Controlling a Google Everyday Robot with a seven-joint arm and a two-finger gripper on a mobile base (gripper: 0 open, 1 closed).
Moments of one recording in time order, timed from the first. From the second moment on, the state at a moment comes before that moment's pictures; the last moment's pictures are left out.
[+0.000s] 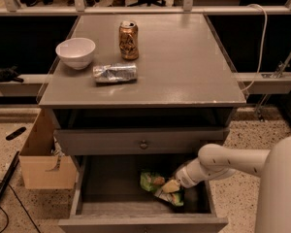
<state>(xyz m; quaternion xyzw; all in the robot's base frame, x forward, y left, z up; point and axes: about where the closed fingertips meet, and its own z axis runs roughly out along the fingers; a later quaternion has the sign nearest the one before) 0.516 -0.100 0.395 -0.42 0.86 0.25 0.17</state>
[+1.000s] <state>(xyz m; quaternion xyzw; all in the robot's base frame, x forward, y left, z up) 0.516 -0.100 0.395 -0.42 0.86 0.25 0.17</state>
